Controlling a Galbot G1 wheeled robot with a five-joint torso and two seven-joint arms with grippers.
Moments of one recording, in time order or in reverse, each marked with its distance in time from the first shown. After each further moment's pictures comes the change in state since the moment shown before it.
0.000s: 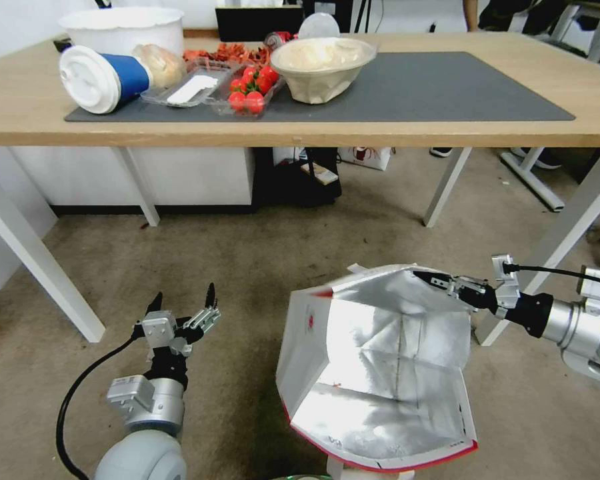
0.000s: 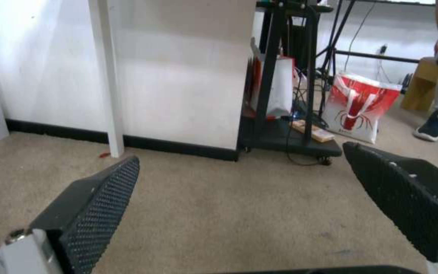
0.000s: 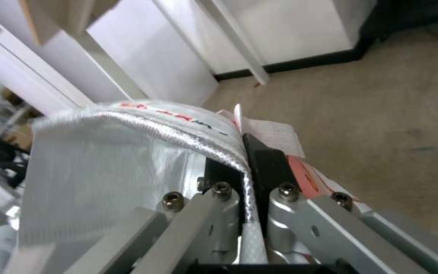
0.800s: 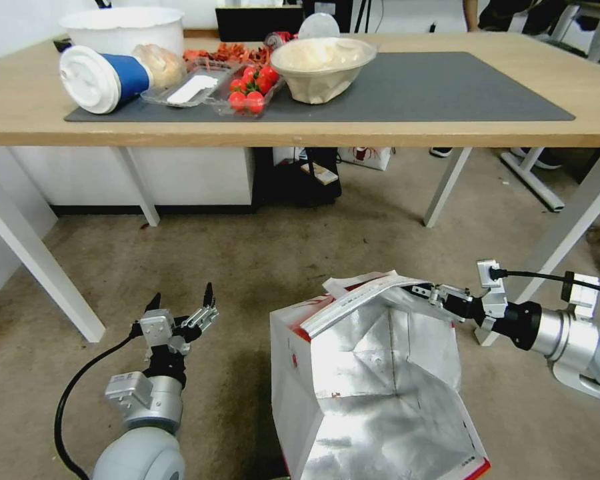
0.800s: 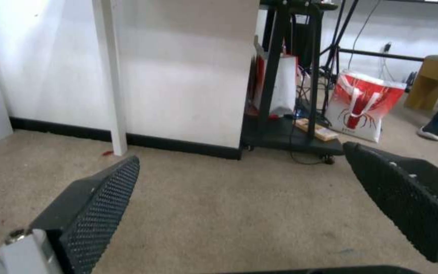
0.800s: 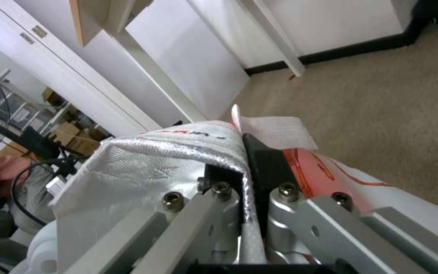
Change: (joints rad) left arm -0.002 0.002 -0.005 -0.001 -0.005 0.009 -0.007; right arm -0.043 -0.001 0.014 0.112 0.061 -0.014 0.036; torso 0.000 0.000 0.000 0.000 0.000
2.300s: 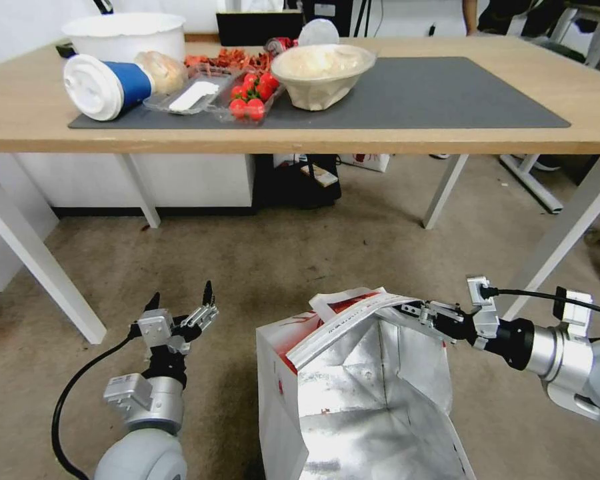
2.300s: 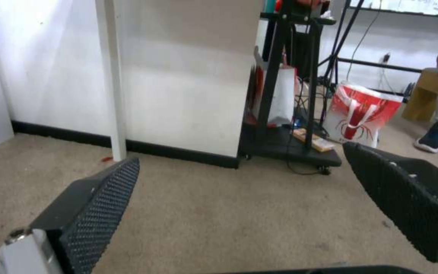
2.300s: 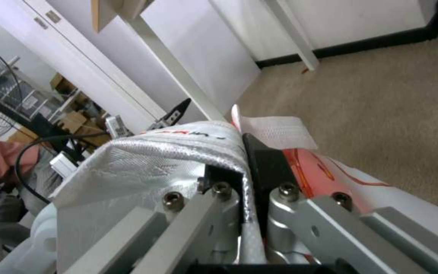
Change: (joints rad) left arm 0.006 0.001 0.014 -0.015 -0.007 -0.018 -0.021; right arm -0.048 0.059 0.002 0.043 -0.095 -0.002 -0.033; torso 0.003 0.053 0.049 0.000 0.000
